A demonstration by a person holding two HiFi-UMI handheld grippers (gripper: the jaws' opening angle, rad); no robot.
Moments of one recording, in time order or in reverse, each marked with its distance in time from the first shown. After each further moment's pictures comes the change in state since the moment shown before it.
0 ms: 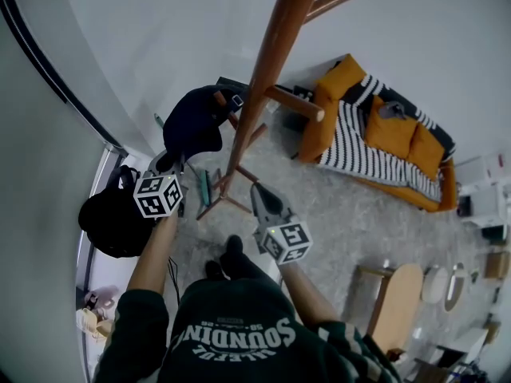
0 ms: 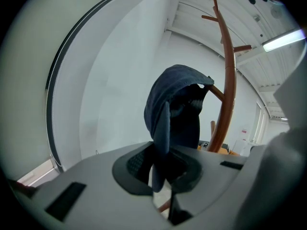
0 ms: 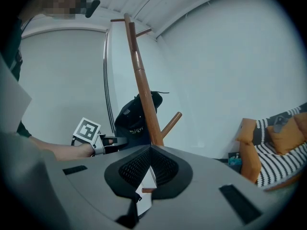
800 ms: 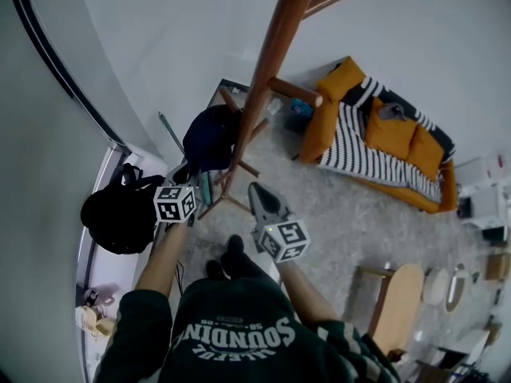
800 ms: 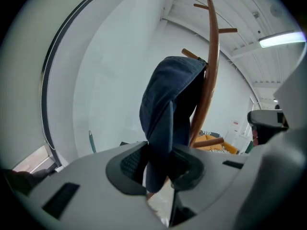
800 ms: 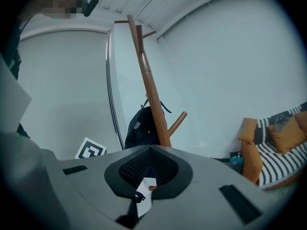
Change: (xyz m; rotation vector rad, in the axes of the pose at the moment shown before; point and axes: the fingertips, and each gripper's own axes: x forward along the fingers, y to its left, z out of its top) left arm -0.001 -0.024 -0.086 0.029 0.120 -0.074; right arm -0.009 0.021 -0.003 0.010 0.001 0.013
